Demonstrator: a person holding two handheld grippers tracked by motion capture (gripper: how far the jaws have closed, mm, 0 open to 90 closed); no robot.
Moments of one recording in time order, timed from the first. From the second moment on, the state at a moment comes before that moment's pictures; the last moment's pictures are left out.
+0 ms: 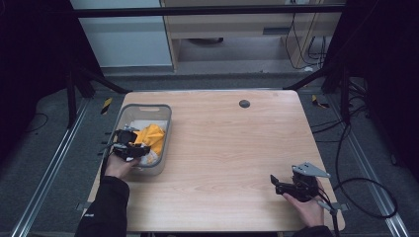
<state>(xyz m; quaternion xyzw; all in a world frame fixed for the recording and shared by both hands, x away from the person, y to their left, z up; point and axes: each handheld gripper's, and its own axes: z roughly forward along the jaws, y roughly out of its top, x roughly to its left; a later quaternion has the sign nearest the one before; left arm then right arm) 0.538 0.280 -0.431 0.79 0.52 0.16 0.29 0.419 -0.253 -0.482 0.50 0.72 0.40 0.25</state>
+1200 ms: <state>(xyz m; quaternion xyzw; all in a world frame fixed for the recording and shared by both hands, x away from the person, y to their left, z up) 0.515 0.302 -0.388 0.76 0.51 0.21 0.33 0.418 -0.253 -0.482 0.50 0.72 0.40 0.25</state>
